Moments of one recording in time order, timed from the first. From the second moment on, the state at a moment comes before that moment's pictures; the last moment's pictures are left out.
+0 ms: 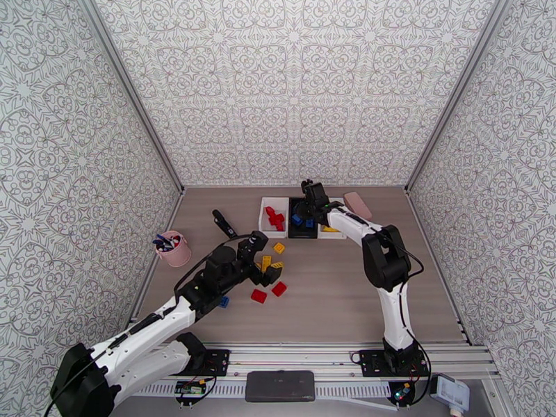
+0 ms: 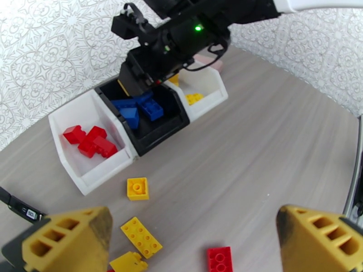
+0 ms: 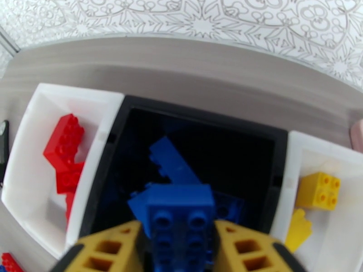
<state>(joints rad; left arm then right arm) -0.64 0.96 0.56 0.09 0.10 0.00 0.46 2.17 1.73 -0.30 0.04 0.24</state>
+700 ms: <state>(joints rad) -0.43 1.00 0.70 -0.36 -0.21 -0.27 0.48 1.63 1.27 -0.11 -0.35 -0.03</state>
